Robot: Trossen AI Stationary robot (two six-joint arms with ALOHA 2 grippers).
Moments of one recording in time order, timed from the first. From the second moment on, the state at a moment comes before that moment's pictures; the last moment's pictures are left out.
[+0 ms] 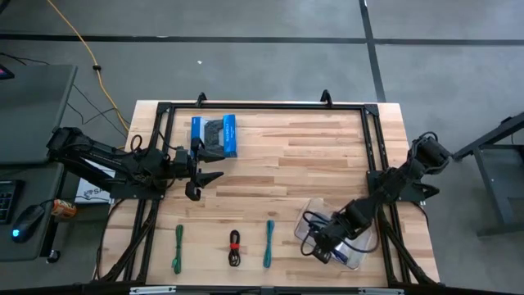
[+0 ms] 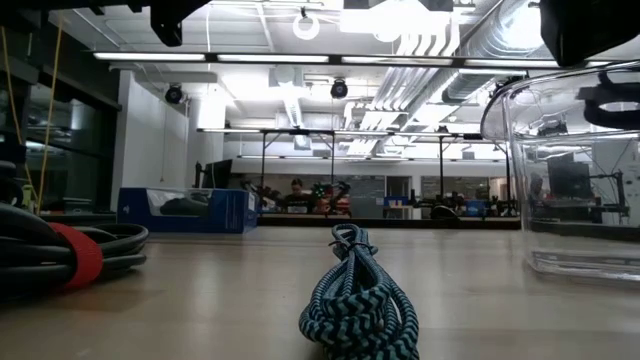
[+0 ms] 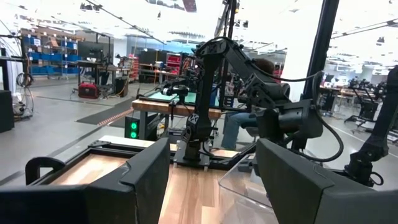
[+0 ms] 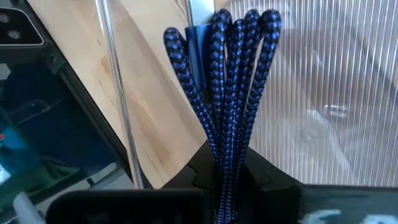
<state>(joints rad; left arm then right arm) -0.12 0.78 0.36 0.58 -0.28 -0.06 0.66 1.59 1.00 -0.57 -0.07 1.29</state>
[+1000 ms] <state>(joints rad) -0.12 0.78 0.36 0.58 -0.28 -0.06 0.67 1.64 1.00 -0.59 0.00 1.24</state>
